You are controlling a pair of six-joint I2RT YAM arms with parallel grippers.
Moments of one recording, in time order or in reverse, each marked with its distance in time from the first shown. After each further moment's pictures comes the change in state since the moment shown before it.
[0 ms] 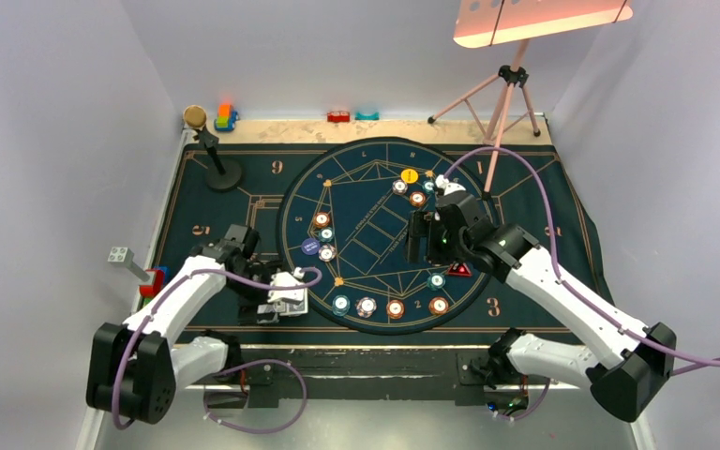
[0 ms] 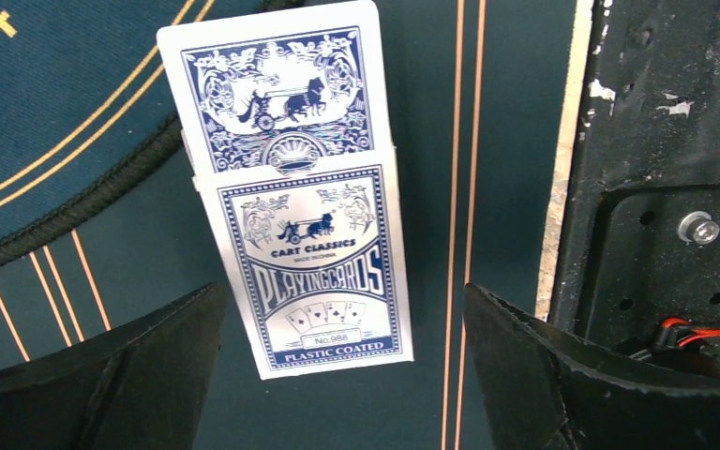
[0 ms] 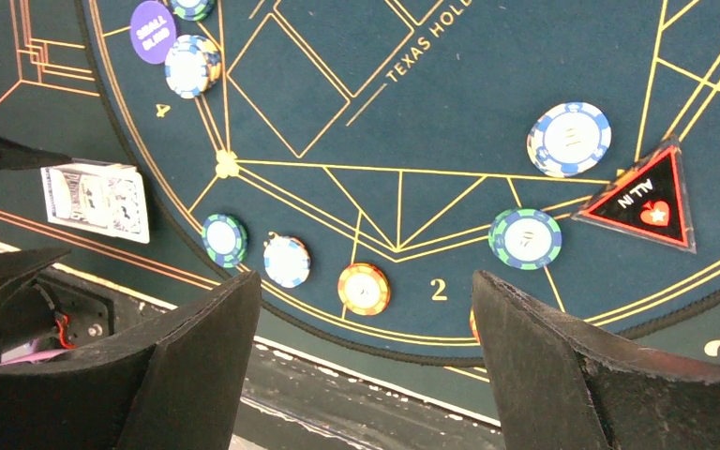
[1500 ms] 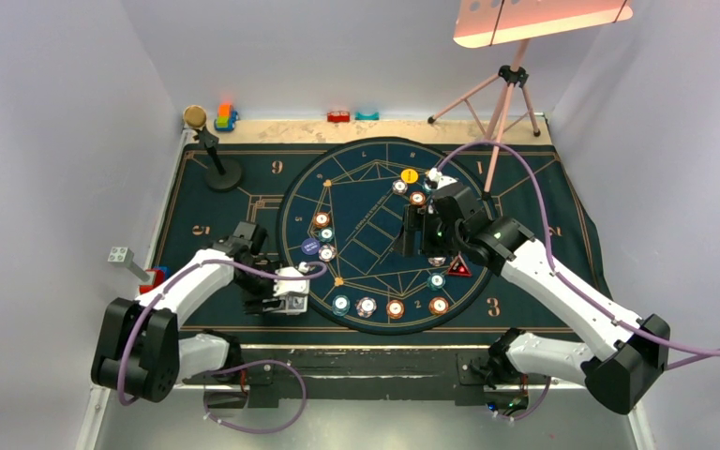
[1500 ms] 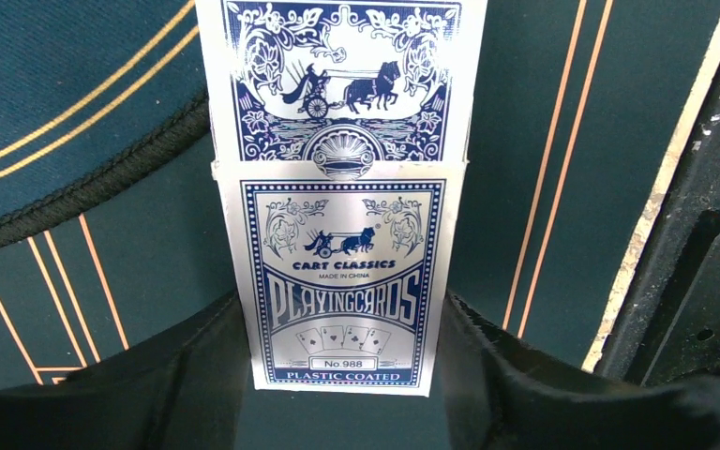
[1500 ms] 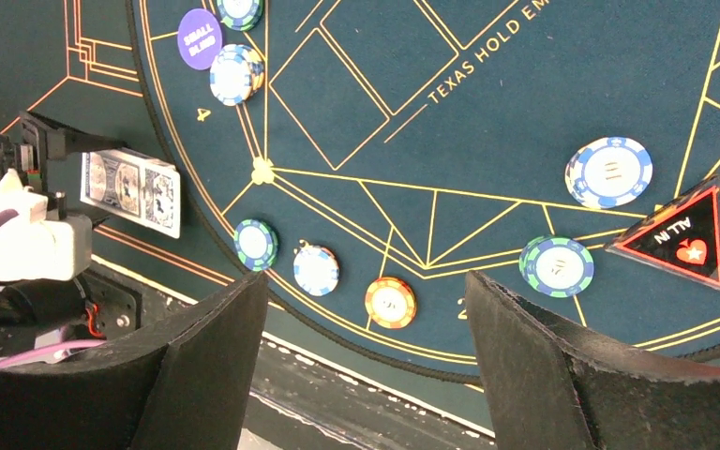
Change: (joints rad) left arm -0.027 0.129 -0.013 0.159 -0.113 -0.097; right arm -0.013 0.055 0.047 0.043 -0.069 -0.026
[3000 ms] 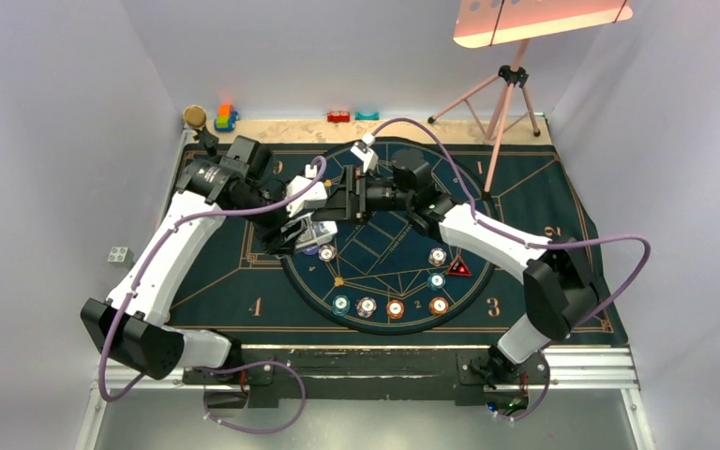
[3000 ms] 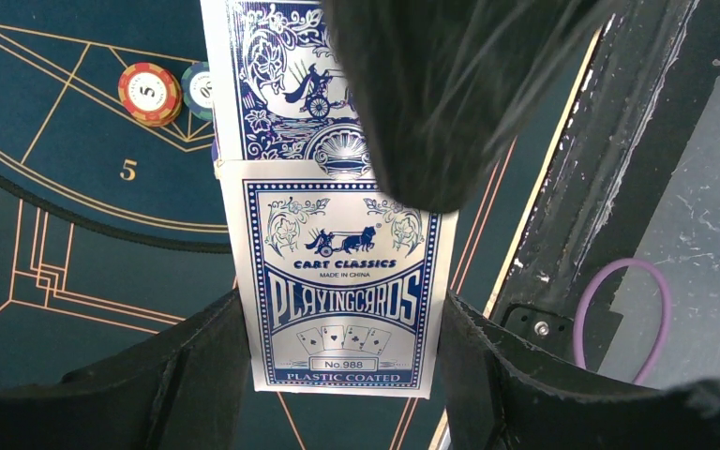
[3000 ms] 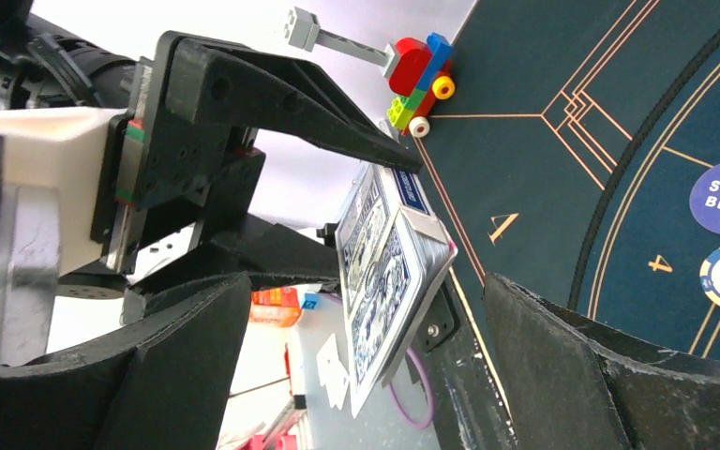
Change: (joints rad) left arm -0.112 0.121 0.861 -0.466 0.170 -0.490; right arm 0.023 0.455 0.111 0.943 -0.763 0.358
